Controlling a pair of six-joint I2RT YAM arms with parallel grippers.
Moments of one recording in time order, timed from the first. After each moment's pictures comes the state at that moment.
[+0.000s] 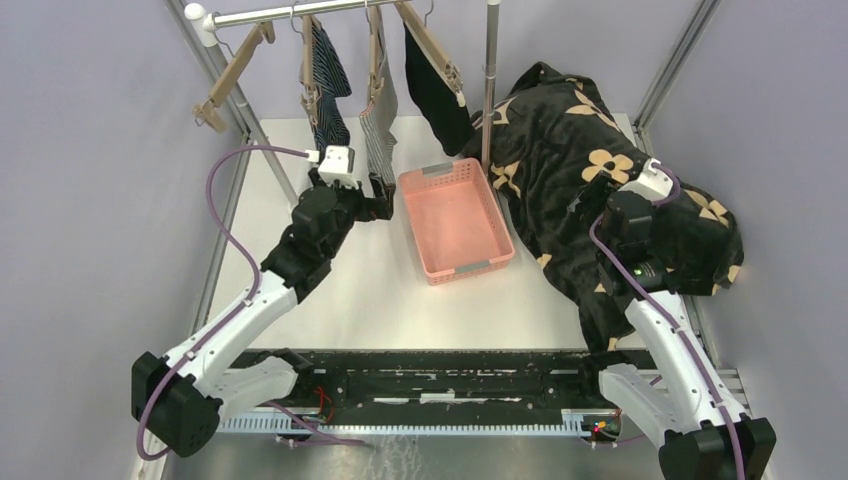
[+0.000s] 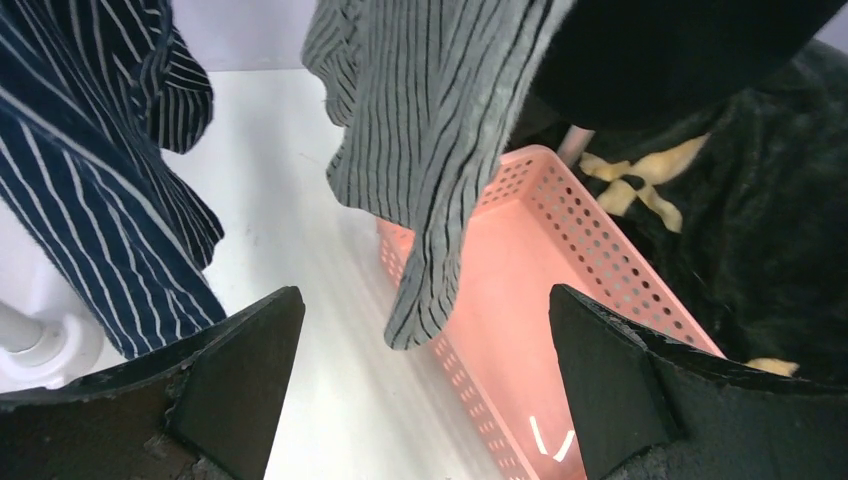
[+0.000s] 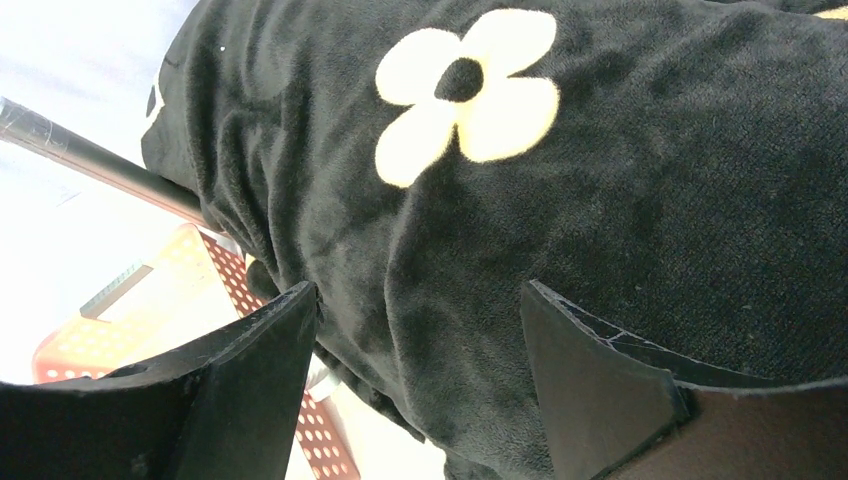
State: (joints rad) left arm -0.53 1.03 0.82 0.09 -0.22 -0.21; right arm 0.17 0.87 0.77 -0.19 0.45 0.46
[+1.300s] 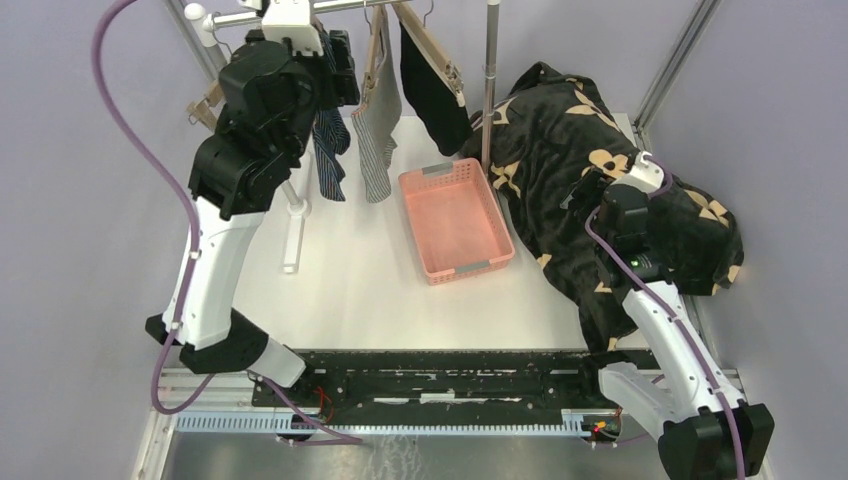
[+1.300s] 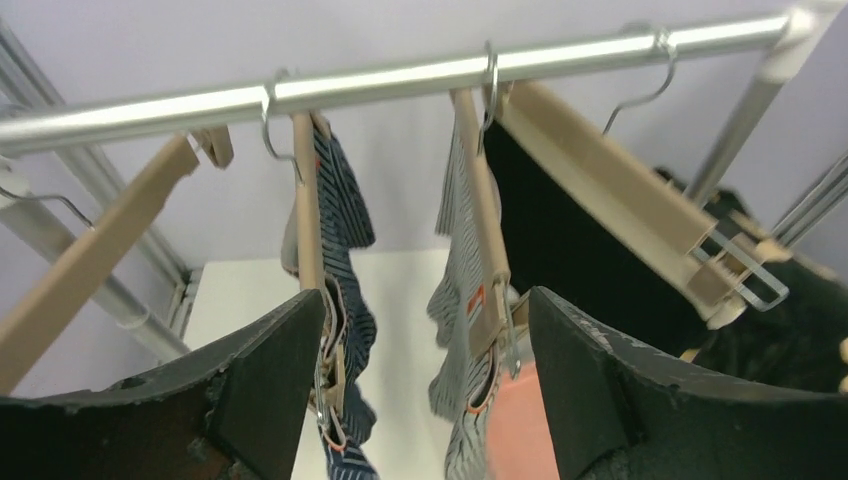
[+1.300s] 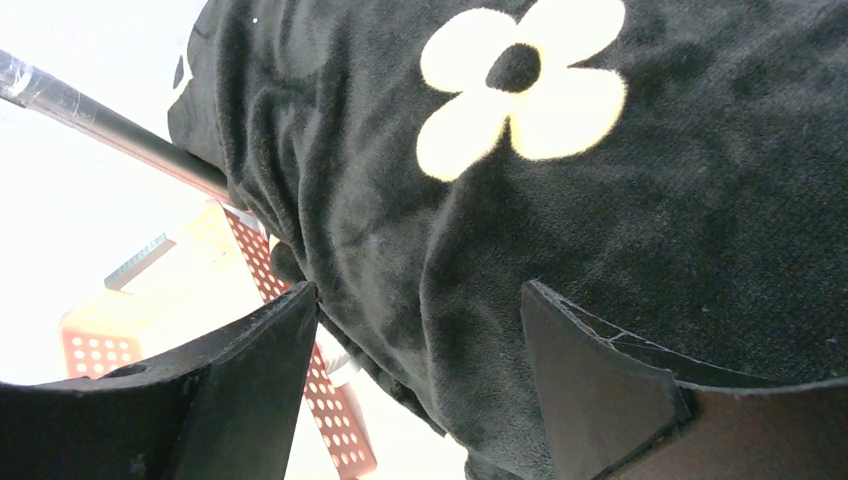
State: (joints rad) left arm -0.60 1.50 2.29 -0.76 -0.51 -0.03; right arm 0.17 0.92 0.80 -0.18 0.37 0.46
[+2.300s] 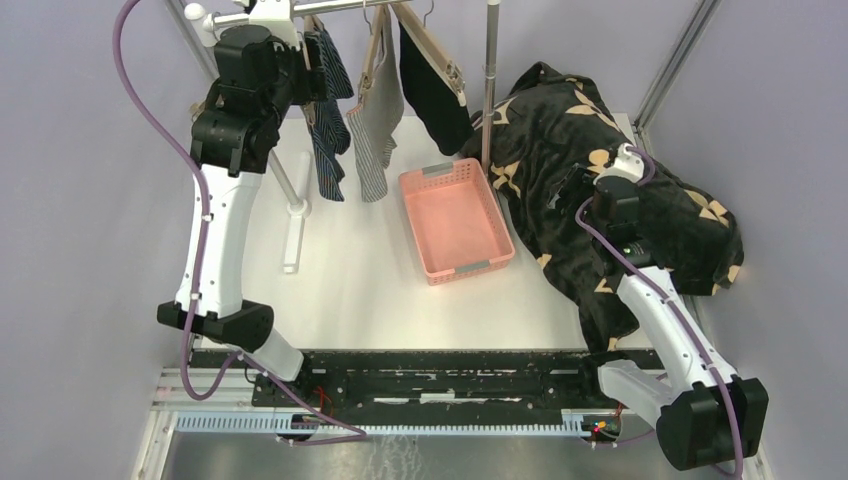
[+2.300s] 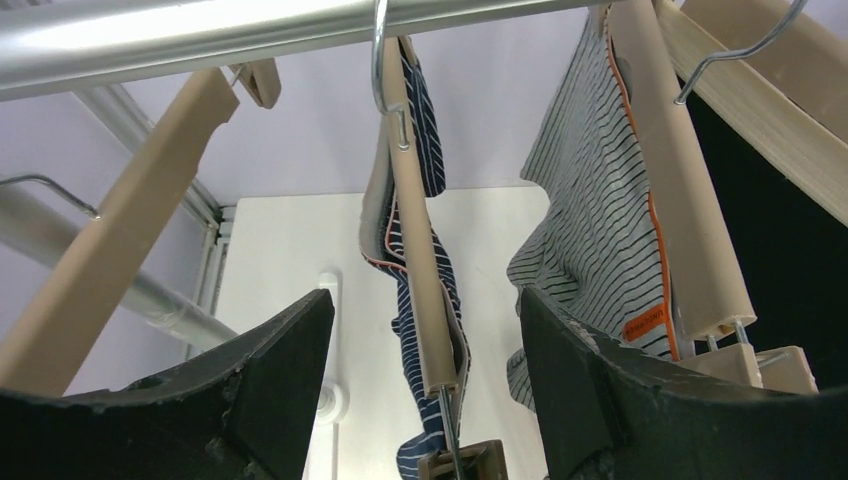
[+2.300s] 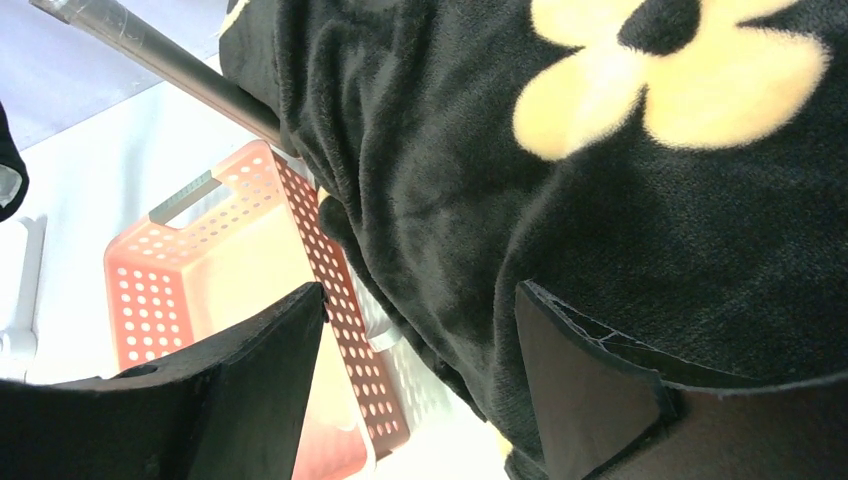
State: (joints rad) left arm -0.27 1.59 2.22 -0.83 -0.25 -0.02; right arm 0.17 1.02 0.82 -0.16 0.21 0.46
